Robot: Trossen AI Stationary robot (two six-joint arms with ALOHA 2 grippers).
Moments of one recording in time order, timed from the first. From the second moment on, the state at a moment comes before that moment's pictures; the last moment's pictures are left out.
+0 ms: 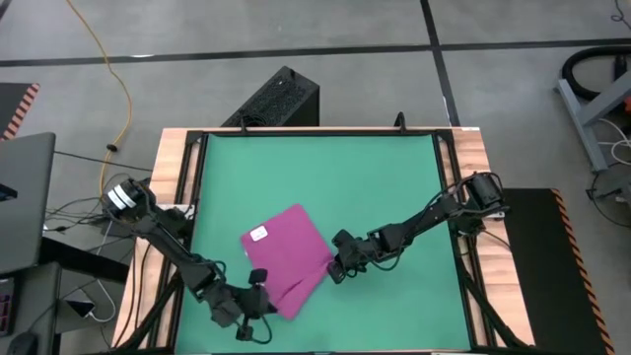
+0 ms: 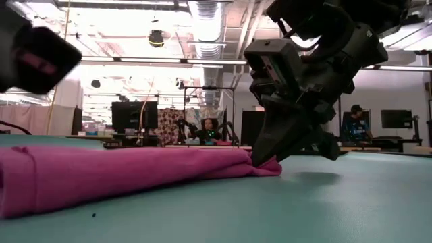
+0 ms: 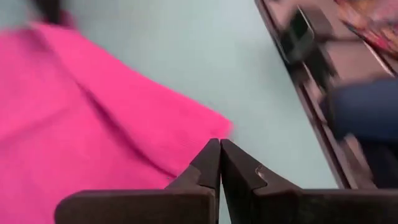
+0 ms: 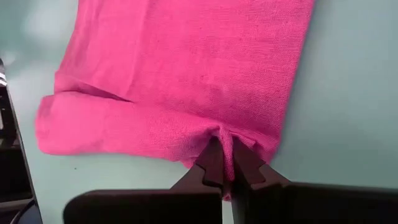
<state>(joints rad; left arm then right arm) -0.82 1.63 0.74 0.25 -0.46 -0.52 0.32 1.82 0.89 0.13 0.10 1.13</state>
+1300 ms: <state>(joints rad) -0.78 1.93 0.87 0.06 -0.72 -0.30 0.63 1.82 0.89 0.20 0.40 1.30</state>
